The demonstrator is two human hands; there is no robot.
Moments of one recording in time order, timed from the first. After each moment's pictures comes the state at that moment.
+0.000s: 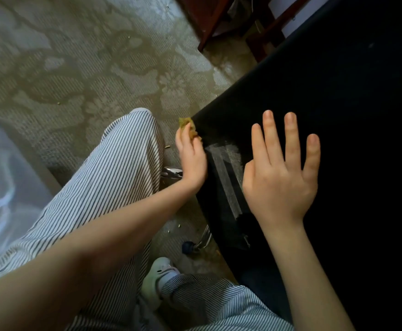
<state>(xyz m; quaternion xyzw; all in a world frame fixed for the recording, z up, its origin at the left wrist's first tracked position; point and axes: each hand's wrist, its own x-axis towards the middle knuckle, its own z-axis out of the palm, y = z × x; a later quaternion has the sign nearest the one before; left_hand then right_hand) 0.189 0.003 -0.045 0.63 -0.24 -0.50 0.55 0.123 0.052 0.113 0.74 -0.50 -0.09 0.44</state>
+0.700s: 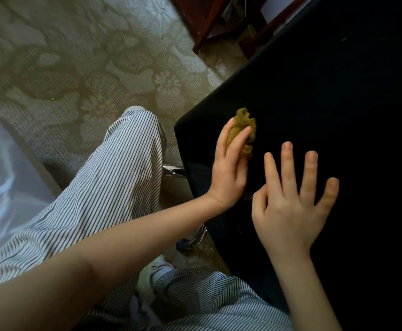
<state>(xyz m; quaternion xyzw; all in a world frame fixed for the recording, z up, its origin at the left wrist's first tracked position) 0.151 0.052 0.017 0.42 -0.46 -0.36 0.69 0.095 0.112 0.124 0.71 -0.57 -0.11 0.40</state>
